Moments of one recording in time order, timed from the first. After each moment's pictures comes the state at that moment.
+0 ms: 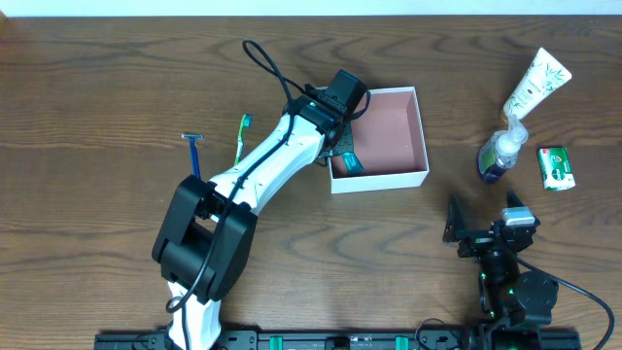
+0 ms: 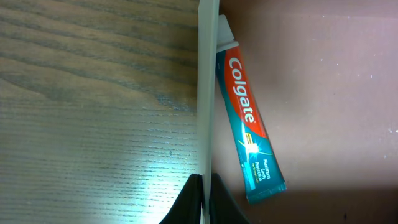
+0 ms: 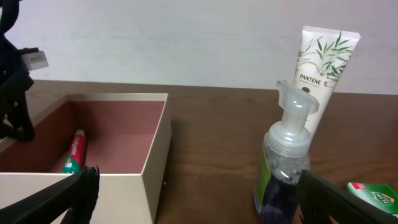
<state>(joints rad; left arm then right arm) -0.60 2.01 1.56 -0.79 -0.10 -0.69 -0.06 0.01 0.01 -0.06 -0.16 0.03</state>
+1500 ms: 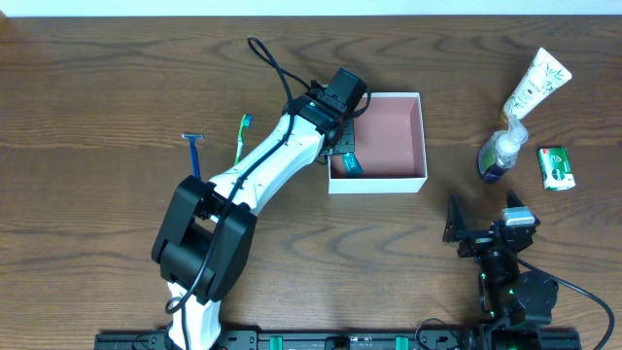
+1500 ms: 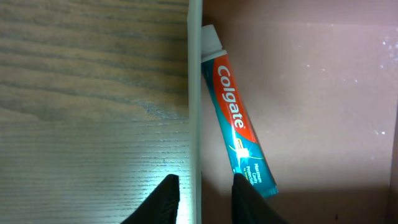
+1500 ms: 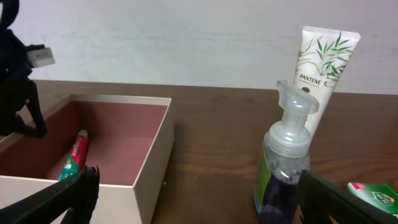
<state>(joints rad) -0.60 2.00 1.56 -0.76 -0.08 -0.59 -0.06 0.01 0.01 -0.06 -0.16 0.03</state>
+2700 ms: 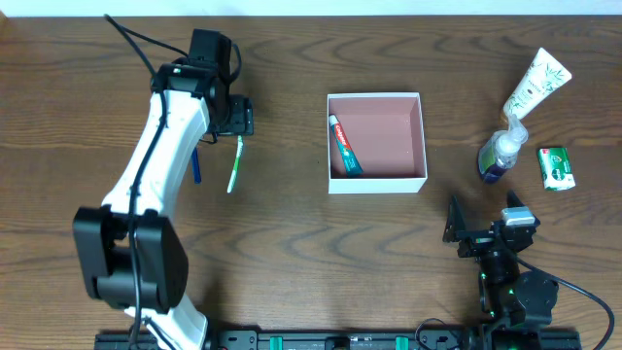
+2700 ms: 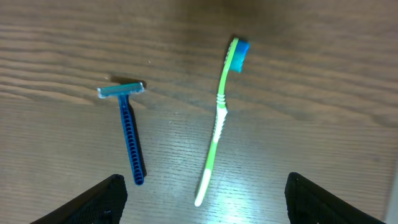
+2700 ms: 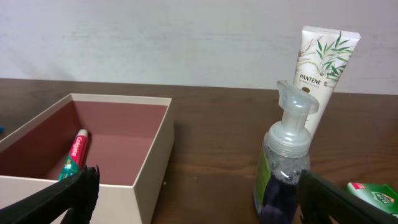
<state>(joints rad) -0.14 1.85 1.56 -1.01 -0.09 -0.17 -0.06 0.01 0.01 -0.06 -0.16 0.03</state>
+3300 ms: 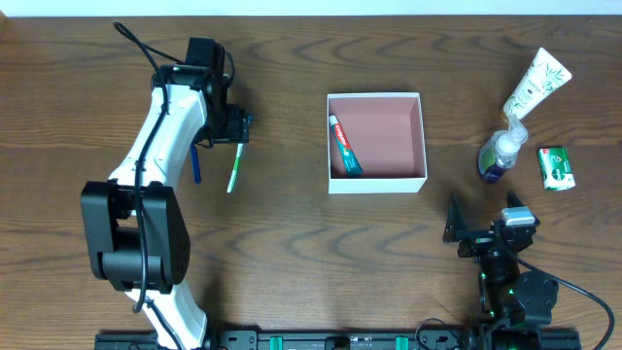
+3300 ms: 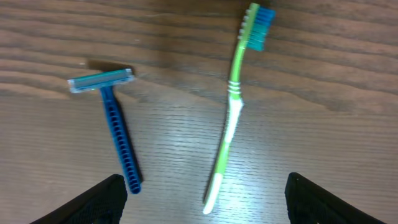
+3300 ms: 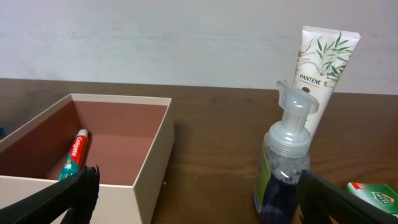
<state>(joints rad) -0.09 1.93 1.55 -1.01 -0.04 -0.12 -0.06 0.01 0.01 -0.06 -0.16 0.03</state>
